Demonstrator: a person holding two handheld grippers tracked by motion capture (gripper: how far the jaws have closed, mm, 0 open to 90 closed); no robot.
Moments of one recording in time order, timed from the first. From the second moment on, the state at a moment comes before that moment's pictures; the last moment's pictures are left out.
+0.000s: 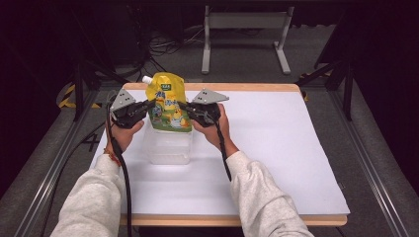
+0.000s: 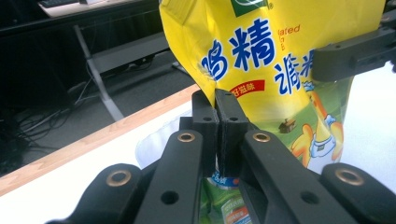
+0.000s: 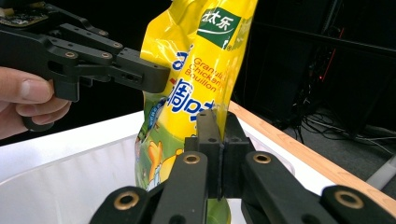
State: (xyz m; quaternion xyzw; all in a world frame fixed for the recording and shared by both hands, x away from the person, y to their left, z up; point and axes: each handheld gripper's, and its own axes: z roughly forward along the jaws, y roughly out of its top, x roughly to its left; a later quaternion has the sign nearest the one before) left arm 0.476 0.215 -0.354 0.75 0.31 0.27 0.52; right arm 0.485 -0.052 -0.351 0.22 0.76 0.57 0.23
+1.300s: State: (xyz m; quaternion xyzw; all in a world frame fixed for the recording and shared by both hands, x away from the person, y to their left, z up) left arm 0.466 0.209 -0.388 0.77 0.33 0.24 0.49; right arm 0.474 -0.054 -0.397 0.23 0.79 0.54 0.20
